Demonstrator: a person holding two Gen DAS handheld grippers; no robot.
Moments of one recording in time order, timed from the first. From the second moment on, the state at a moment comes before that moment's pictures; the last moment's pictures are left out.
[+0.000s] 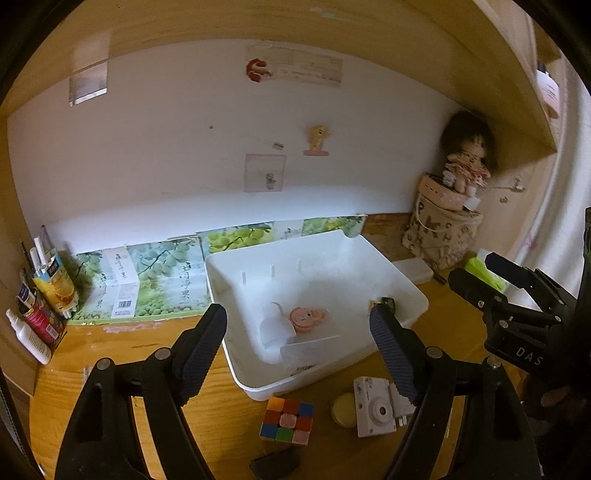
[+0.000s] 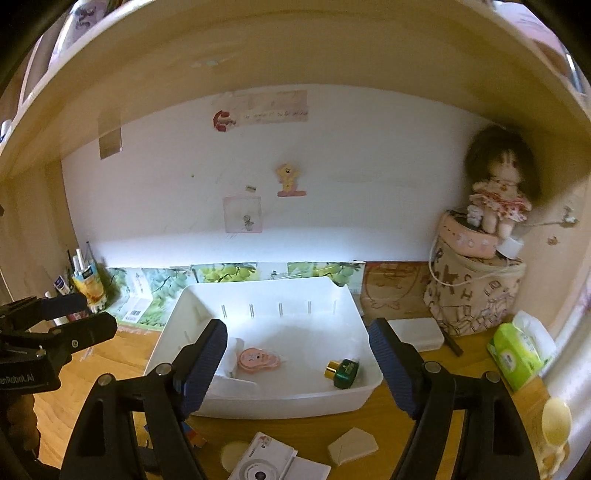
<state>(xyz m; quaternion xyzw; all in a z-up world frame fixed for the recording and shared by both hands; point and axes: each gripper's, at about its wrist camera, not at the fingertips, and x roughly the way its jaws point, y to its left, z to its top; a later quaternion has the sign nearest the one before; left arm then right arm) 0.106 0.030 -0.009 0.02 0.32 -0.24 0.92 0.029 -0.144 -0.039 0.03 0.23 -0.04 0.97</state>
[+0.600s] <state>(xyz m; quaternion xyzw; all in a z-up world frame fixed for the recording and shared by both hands) 0.100 0.036 -0.048 0.04 0.43 -0.24 0.87 -0.037 -0.154 -0.079 0.07 0.22 -0.11 0.97</state>
